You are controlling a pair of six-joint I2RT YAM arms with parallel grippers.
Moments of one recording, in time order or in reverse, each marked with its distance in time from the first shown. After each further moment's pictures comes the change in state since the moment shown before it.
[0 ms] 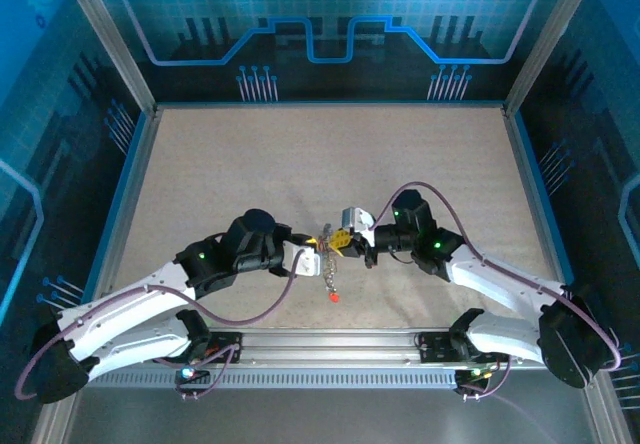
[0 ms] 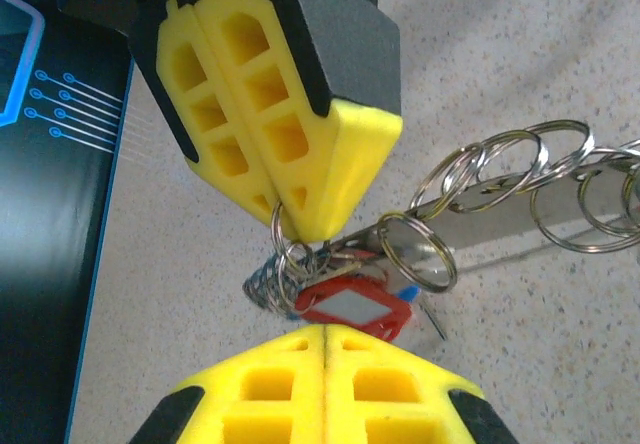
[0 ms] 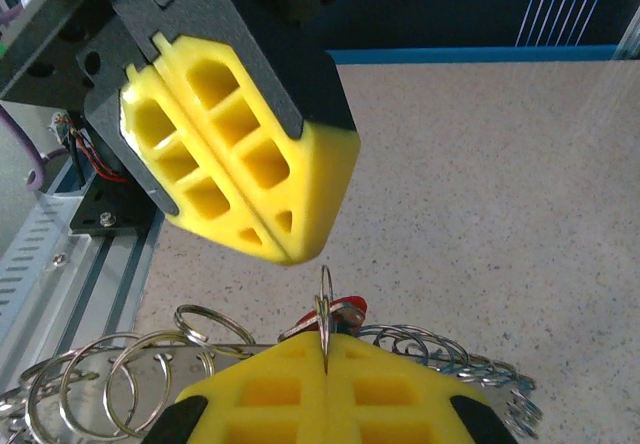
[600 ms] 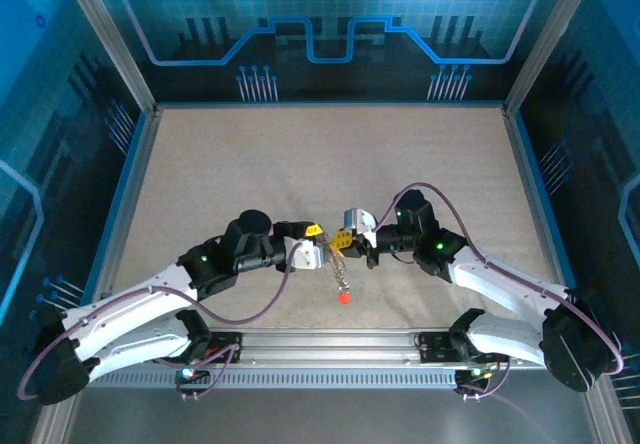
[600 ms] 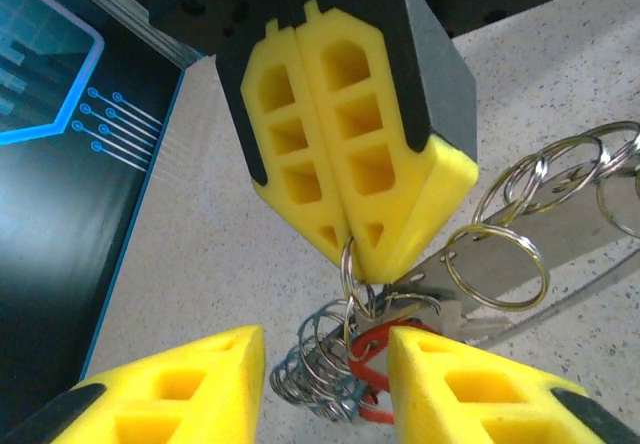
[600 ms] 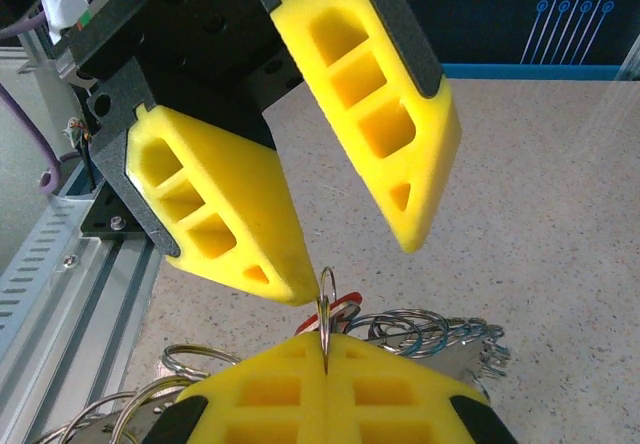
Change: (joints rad) left arm 0.013 -0.001 -0.061 0.183 0.028 -0.085; right arm -0.003 -0.020 -0.004 -0.005 -0.023 -0.017
